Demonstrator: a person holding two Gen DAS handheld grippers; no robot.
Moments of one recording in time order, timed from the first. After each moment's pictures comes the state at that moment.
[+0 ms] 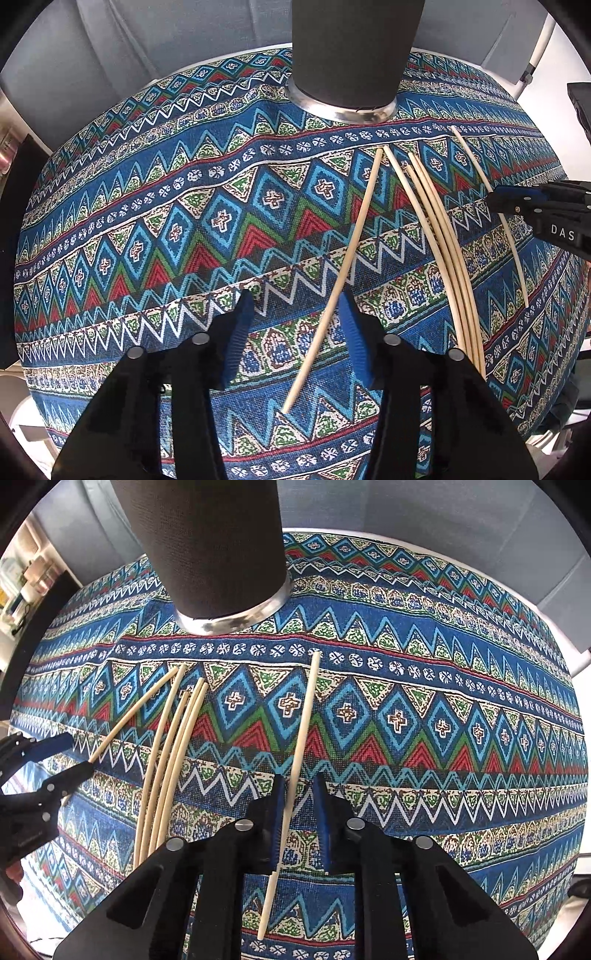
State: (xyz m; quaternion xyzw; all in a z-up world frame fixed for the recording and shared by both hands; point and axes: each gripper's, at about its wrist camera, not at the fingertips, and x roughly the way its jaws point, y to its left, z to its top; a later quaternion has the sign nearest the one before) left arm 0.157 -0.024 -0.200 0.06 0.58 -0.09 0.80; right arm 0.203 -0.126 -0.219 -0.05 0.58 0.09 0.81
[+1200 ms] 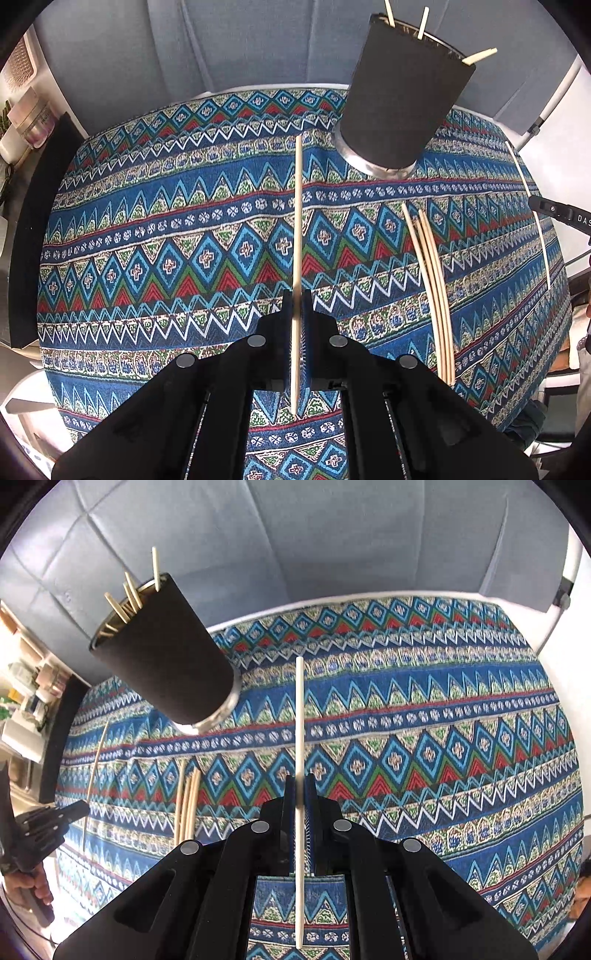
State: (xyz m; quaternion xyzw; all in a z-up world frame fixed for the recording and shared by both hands) left arm 0.149 0.064 -0.111 -0.01 0.57 -0.07 0.82; right arm 0.182 -0.299 -0.099 0.08 0.51 0.07 0.85
